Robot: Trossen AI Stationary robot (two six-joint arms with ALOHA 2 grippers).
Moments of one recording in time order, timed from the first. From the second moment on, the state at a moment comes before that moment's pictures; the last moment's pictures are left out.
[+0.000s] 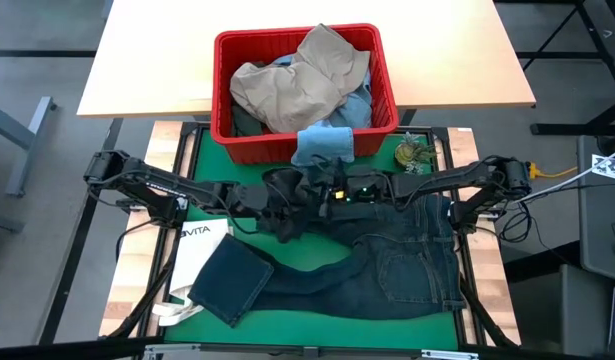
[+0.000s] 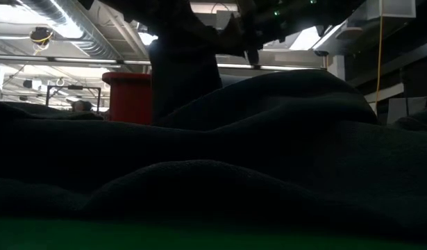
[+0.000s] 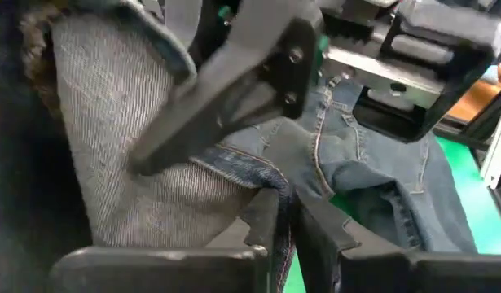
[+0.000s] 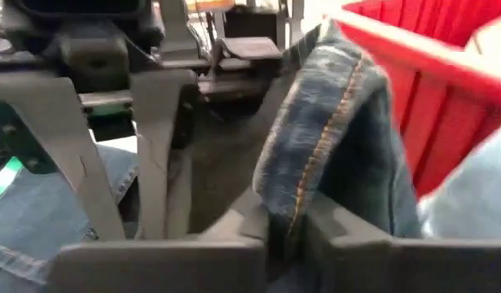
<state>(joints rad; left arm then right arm) -0.12 1.40 0.87 0.12 -0.30 -0.34 -0.01 1.57 0.97 0.34 0.14 0.10</state>
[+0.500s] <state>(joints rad) -0.16 1.25 0.87 0.15 -0.28 -0.17 -0.02 1.57 1.20 0.33 0.09 -0.12</state>
